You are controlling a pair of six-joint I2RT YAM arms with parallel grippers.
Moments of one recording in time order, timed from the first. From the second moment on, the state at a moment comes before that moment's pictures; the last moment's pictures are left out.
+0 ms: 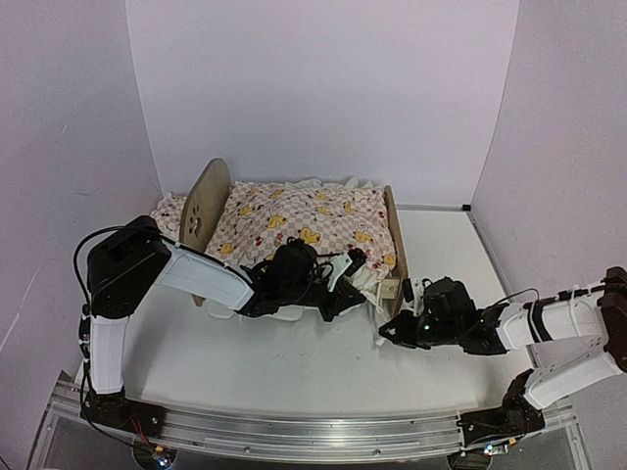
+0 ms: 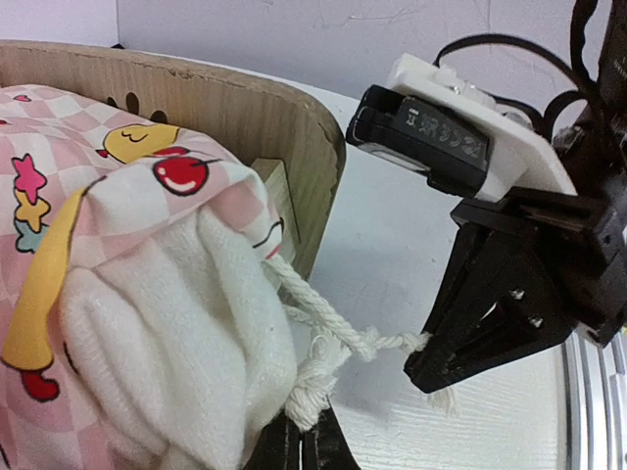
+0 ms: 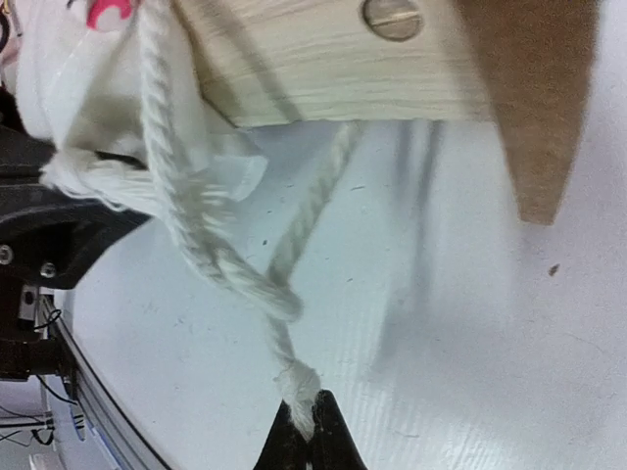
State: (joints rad) left arm -1.00 2.07 1.22 0.47 0.38 -0.01; right arm 0.80 1.30 0.37 0.24 -0.14 0.84
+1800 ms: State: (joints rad) left arm -1.14 1.90 1.33 0.33 0.11 0.27; right arm 0.80 1.54 0.28 0.64 0.21 0.97
